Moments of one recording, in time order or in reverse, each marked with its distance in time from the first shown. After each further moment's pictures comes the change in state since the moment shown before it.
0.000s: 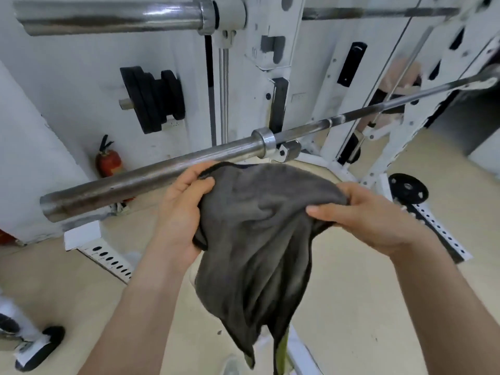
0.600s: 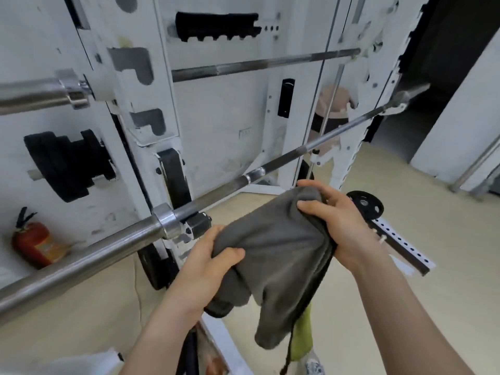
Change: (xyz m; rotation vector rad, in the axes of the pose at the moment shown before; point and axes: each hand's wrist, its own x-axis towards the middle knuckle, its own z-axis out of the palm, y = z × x) left_hand 0.079 -0.066 0.175 0.435 -0.335 -0.131; right_hand 0.016 0.006 -0.181 0.342 0.653 -0.033
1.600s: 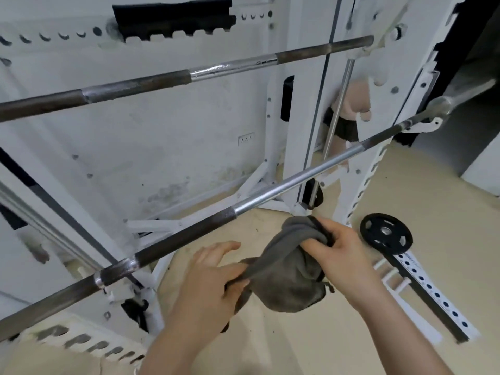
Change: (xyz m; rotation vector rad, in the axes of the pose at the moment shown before) left_hand 0.295 -0.016 0.229 1.049 0.086 0.231; right_hand 0.272 -0.011 -0.264 -0.332 -0.080 -0.104
